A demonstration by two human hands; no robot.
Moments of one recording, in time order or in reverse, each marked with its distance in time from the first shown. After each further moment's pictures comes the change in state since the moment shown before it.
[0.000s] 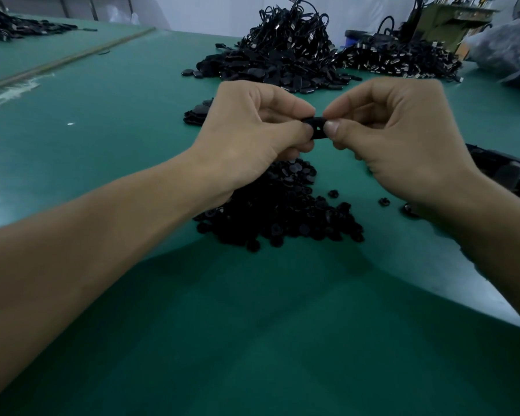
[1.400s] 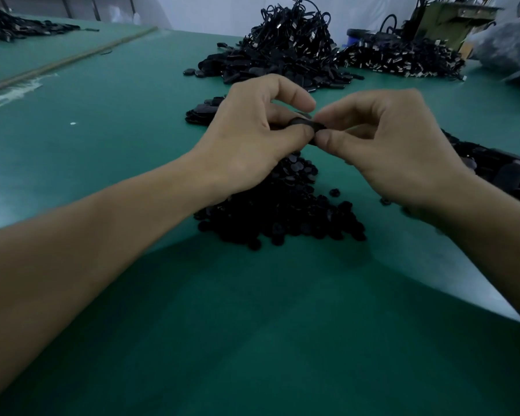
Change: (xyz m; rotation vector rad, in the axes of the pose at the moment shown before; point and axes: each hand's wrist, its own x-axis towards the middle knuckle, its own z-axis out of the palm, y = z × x) left_hand 0.004 -0.006 -0.003 0.248 -0.045 0.152; right_hand 0.001 0.005 0.005 -0.052 -0.082 0.037
